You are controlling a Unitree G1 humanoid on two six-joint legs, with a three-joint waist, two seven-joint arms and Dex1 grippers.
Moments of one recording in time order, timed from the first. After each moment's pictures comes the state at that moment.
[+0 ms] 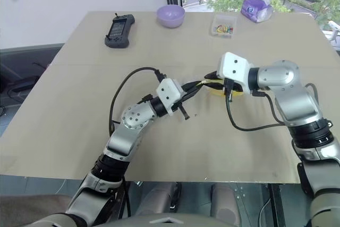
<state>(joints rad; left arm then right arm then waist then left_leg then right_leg) -0.42 0.20 -0.28 -0.10 0.00 0.01 -0.61 -0.71 -0.72 0.21 -0.08 0.10 0.21 1.11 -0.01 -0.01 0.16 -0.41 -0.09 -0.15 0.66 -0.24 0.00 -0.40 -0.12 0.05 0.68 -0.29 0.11</state>
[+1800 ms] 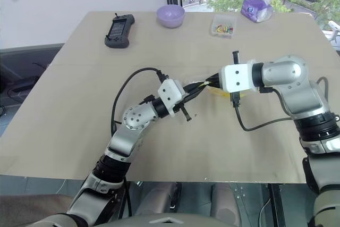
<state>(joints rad) -0.42 0.20 -0.29 -0.11 -0.01 0.02 -0.61 -0.76 -0.78 0.23 0.02 -0.01 -0.21 1.22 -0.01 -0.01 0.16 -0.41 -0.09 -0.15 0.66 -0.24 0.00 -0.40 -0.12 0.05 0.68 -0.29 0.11</state>
